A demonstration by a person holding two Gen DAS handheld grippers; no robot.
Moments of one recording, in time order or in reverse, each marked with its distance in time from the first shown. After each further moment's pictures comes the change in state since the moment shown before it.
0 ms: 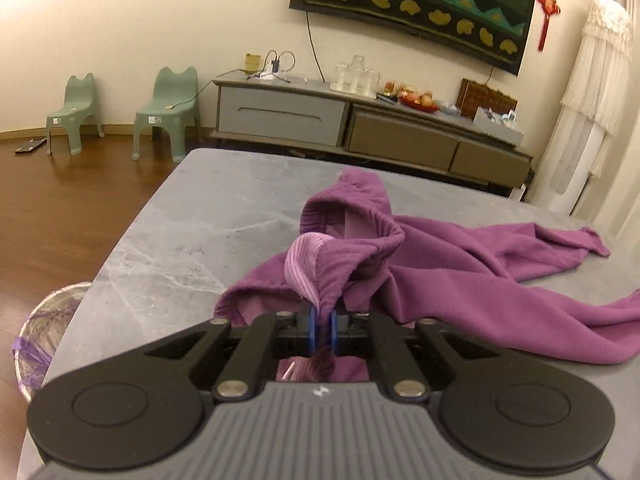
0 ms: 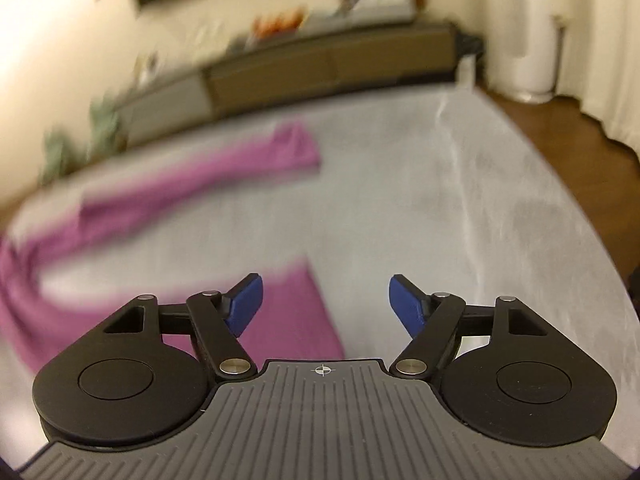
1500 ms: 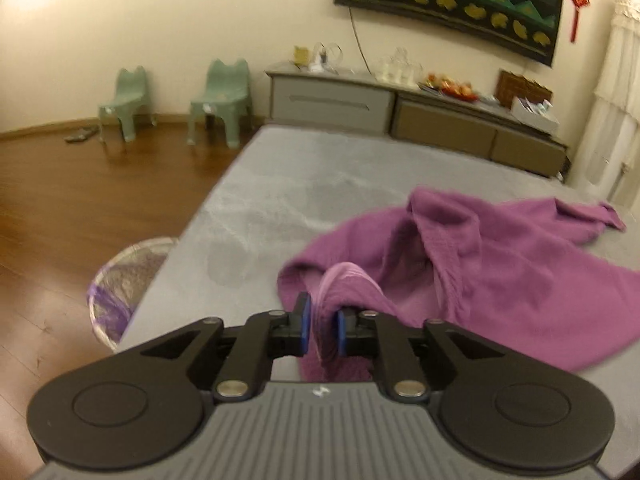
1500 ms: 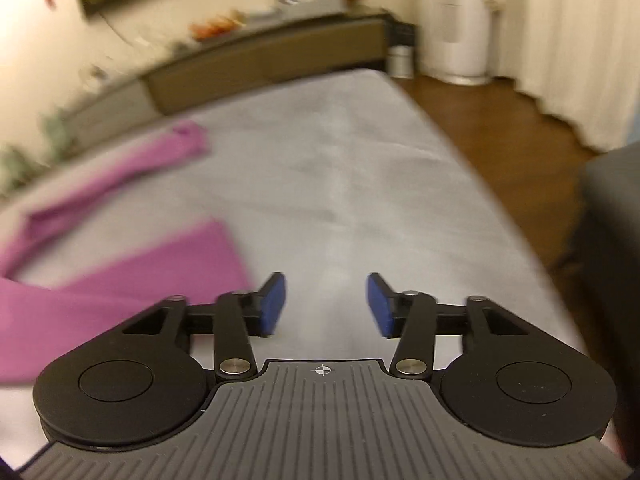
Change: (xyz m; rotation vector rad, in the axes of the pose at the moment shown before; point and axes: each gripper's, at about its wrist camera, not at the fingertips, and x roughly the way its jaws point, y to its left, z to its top) left arm -0.077 0.009 -0.039 -0.017 0.015 0.172; right arm -0.046 -0.071 -0.016 0.114 -0.051 -0.063
